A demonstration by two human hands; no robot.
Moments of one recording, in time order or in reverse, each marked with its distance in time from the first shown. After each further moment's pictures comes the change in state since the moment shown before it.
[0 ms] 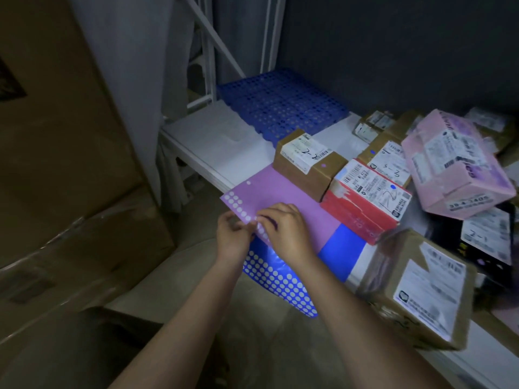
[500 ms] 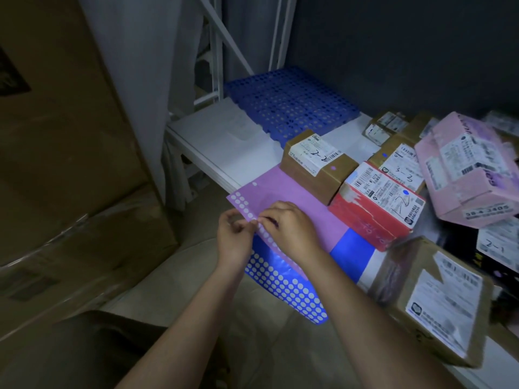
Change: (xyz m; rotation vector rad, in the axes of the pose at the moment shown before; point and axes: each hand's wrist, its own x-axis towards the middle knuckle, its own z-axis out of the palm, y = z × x) left_hand -0.003 0.005 -0.006 0.019 0.009 0.055; right_hand 0.016 -0.005 -0.005 -0.070 -0.104 -0.122
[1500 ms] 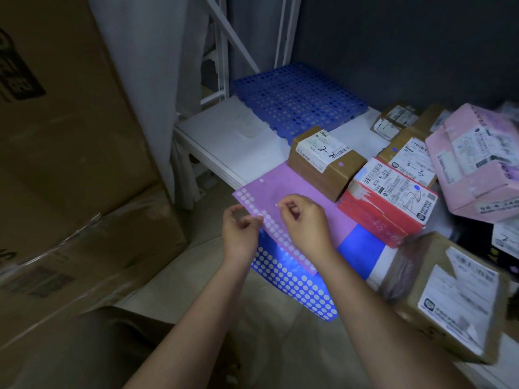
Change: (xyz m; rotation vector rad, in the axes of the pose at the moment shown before) left_hand 0.001 0.006 -0.003 0.060 0.047 -0.022; right_hand -0.005 0.001 0.001 0.326 0.256 0.267
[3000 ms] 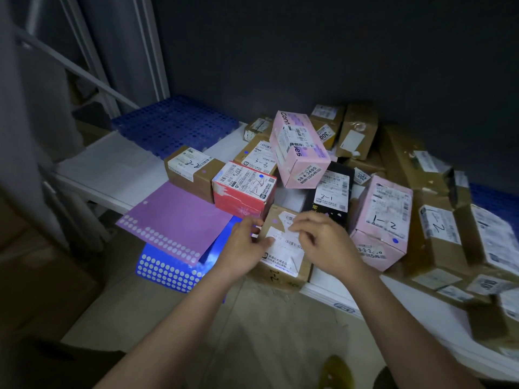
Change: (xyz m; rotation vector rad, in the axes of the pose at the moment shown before) left_hand -0.135 0.002 0.137 0.540 -0.694 0.300; right_hand -0.123 0.052 -0.256 -0.388 0.017 -0.043
